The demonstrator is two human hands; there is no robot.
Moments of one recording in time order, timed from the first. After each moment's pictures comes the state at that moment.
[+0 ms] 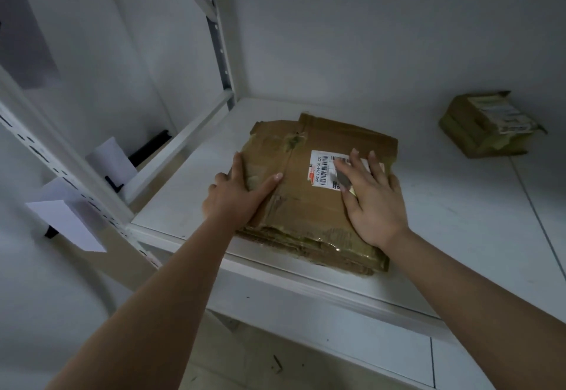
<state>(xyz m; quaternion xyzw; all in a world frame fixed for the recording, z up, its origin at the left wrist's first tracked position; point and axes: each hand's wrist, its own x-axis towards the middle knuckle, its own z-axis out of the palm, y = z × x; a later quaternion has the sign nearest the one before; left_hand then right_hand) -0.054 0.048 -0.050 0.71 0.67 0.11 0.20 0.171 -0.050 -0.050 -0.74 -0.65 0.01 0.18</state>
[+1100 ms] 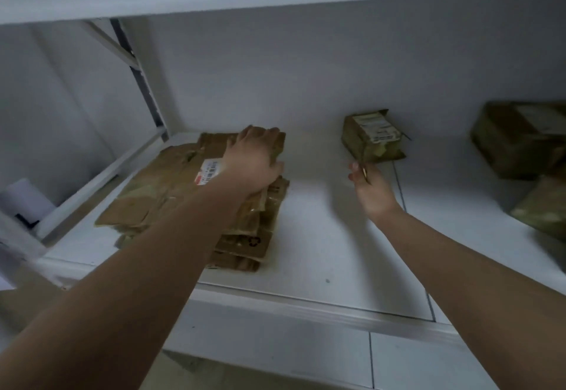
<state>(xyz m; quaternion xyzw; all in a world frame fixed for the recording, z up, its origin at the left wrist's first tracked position) 0.137 -0.019 0.050 0.89 0.42 0.17 -0.02 0.342 -0.108 -0.037 -0.74 -0.41 0.18 0.50</state>
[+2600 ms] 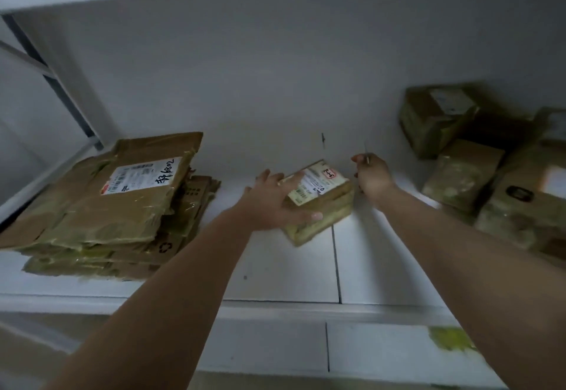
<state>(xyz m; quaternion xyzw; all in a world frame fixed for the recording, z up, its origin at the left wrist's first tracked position) 0.270 -0.100 -0.017 0.93 0.34 -0.02 0.16 0.499 -0.158 -0.056 -0.77 -0.28 0.22 0.53</state>
